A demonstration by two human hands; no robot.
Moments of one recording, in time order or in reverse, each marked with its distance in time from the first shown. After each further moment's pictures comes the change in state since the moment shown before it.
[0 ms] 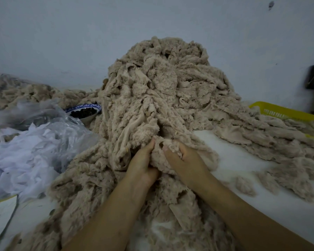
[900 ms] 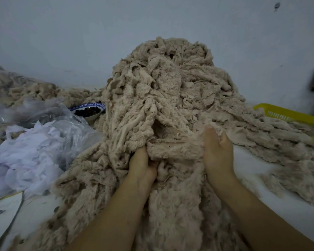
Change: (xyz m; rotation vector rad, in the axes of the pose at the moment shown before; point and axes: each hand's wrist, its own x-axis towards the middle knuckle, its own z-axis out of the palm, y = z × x) left_hand 0.023 0.002 -0.009 -0.164 0.219 0.172; right_hand 0.014 0.011 -0.030 0.296 0.500 0.069
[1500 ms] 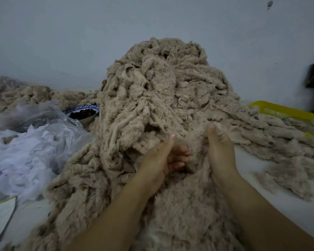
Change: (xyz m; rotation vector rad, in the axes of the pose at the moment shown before) left_hand -0.034 -0.019 0.010 0.690 -0.520 0.134; right_hand 0.018 0.003 -0.015 -0.125 0.142 0.168
